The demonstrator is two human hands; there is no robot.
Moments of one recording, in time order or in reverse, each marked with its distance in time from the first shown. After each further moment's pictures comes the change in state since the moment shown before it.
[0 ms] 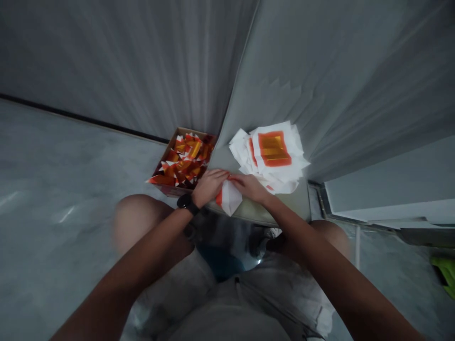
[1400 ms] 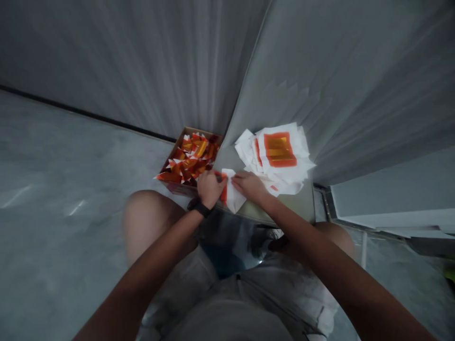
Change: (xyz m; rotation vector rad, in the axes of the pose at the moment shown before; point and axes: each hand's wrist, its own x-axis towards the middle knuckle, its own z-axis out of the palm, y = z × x) left_hand -0.004 0.029 0.003 0.067 0.176 -0.801; right_hand 0.007 -0.014 0.007 -0.572 -0.123 -0.137
